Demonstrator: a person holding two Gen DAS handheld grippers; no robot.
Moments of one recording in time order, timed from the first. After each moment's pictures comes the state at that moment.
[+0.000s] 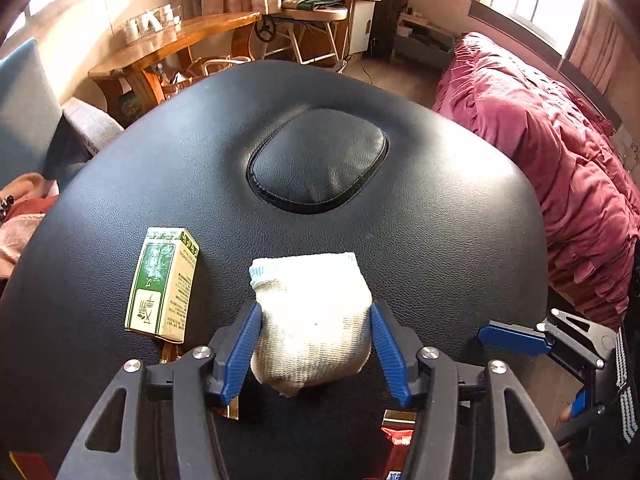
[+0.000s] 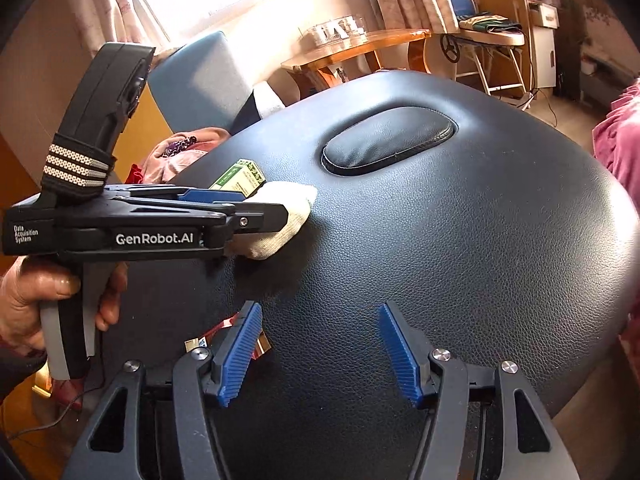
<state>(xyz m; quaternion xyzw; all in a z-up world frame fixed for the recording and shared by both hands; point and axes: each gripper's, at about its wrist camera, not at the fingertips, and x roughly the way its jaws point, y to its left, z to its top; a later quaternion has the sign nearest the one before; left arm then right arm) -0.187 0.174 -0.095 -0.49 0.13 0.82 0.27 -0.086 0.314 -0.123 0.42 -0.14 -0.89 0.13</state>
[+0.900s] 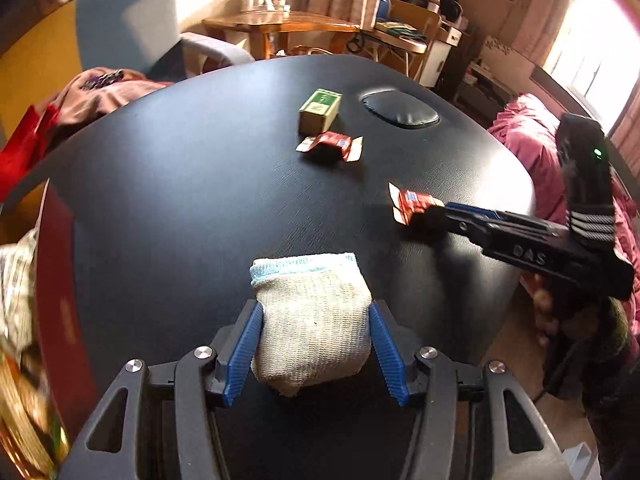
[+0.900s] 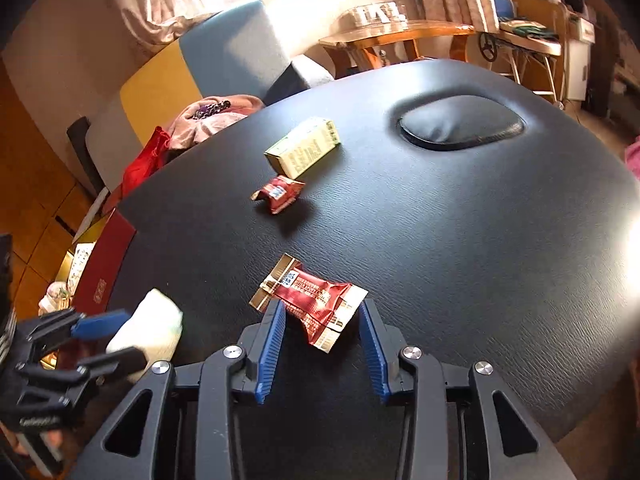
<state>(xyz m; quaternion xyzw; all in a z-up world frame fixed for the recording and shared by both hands) -0.030 0.009 -0.095 -0.50 0.00 0.85 0.16 -0.080 0.240 -0.128 0.45 -0.09 -0.87 0.17</state>
